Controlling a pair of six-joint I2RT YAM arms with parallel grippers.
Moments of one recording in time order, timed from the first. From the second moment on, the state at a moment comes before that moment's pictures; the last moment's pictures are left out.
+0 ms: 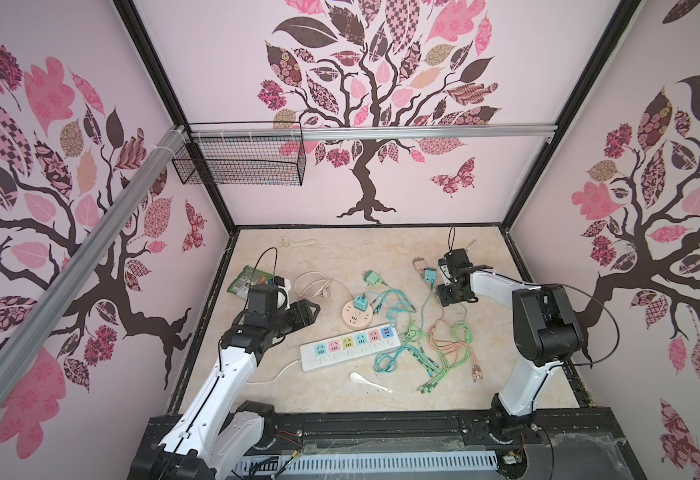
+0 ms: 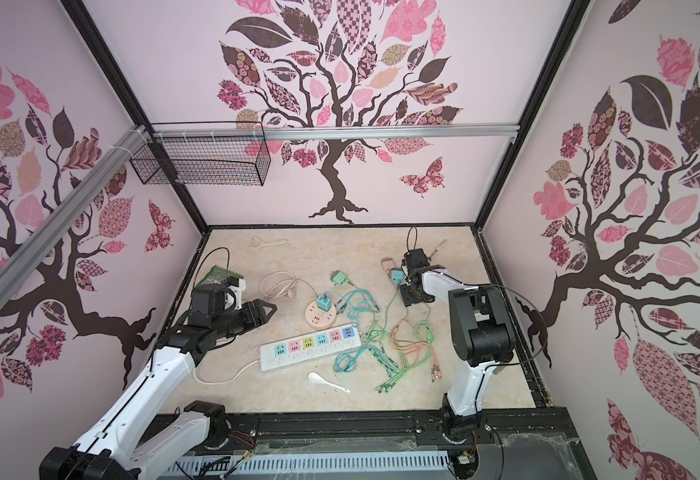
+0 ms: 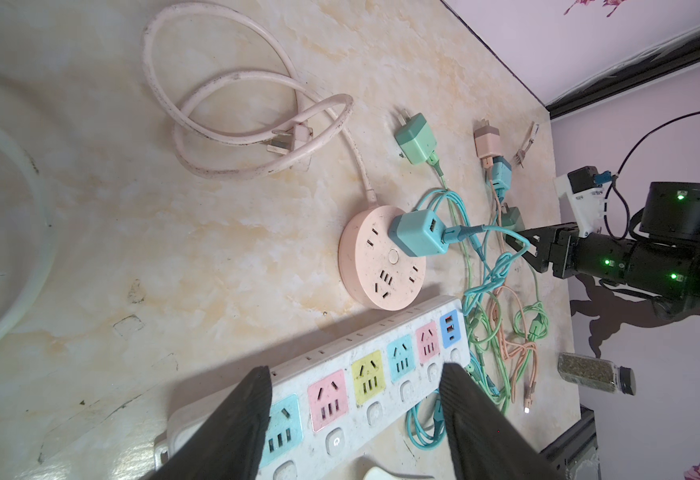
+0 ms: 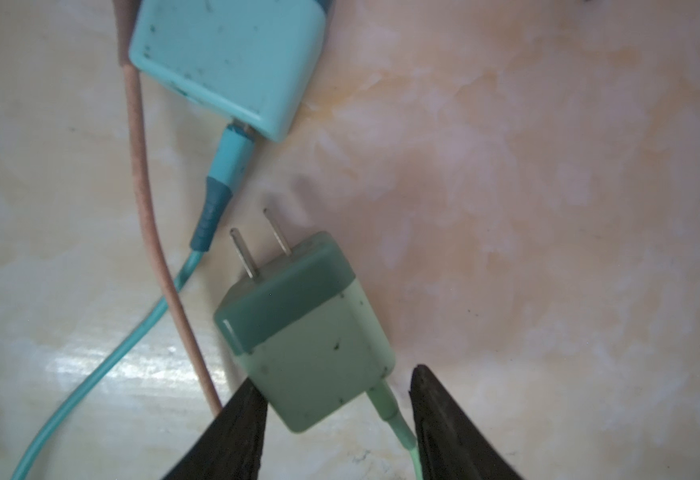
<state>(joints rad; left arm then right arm) -0.17 0.95 0.68 -0.49 0.36 -0.55 0.17 1.83 1.13 -0.50 0.13 -0.08</state>
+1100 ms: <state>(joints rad) -0.17 0.93 0.68 -0.50 0.34 -0.54 0.15 1.89 1.18 -0.47 0.07 -0.07</state>
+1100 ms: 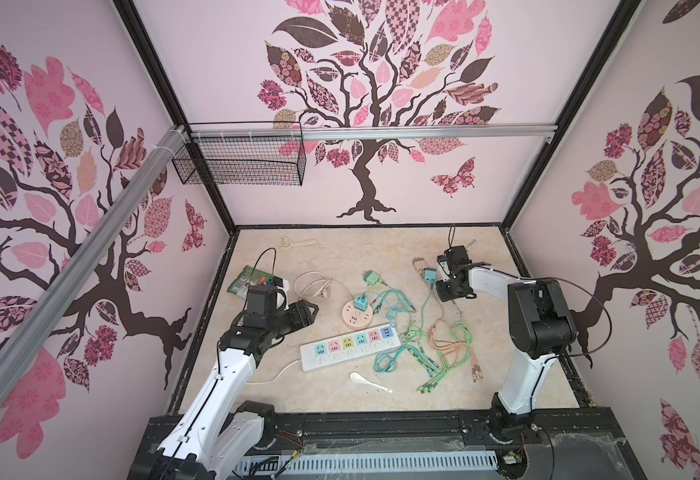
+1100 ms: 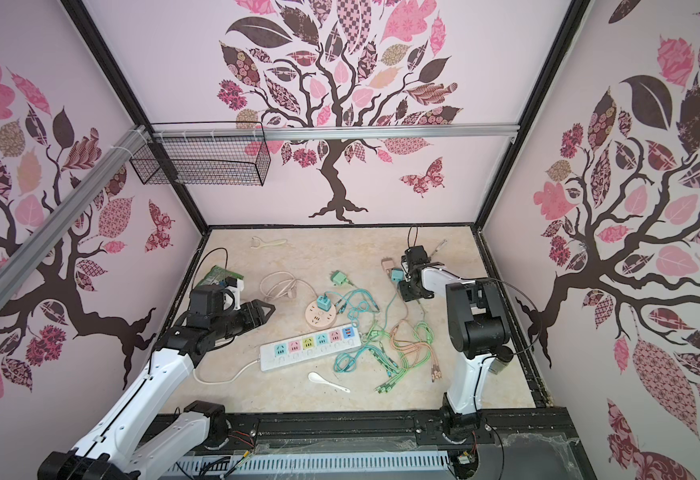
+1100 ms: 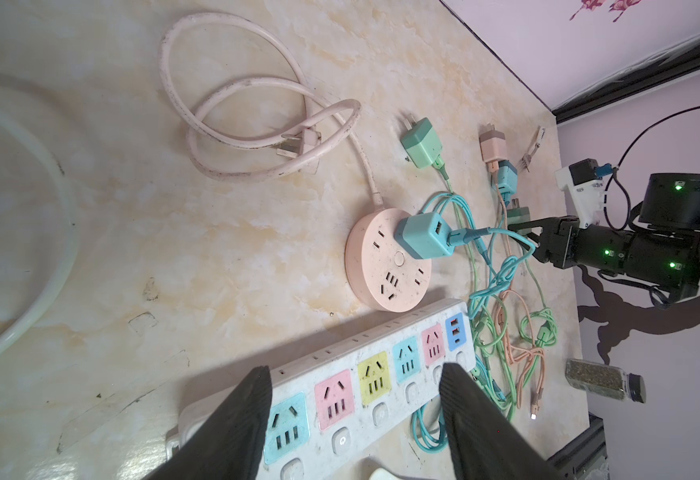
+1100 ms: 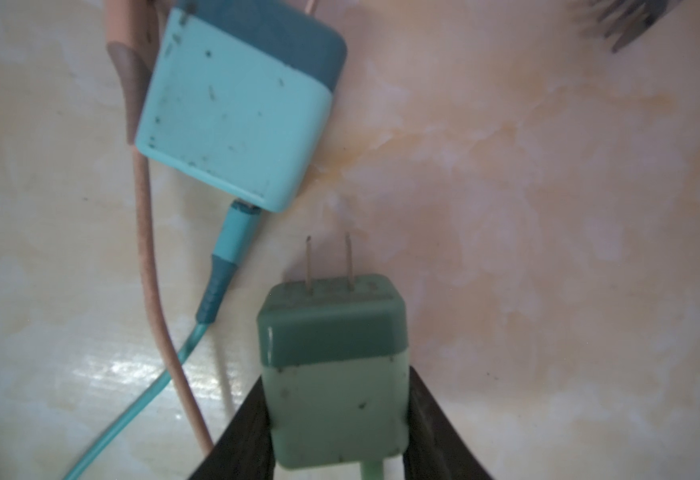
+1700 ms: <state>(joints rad) -0.17 0.92 0.68 -0.50 0.34 -0.55 0.15 1.52 1.31 -0.57 0.15 -0.06</state>
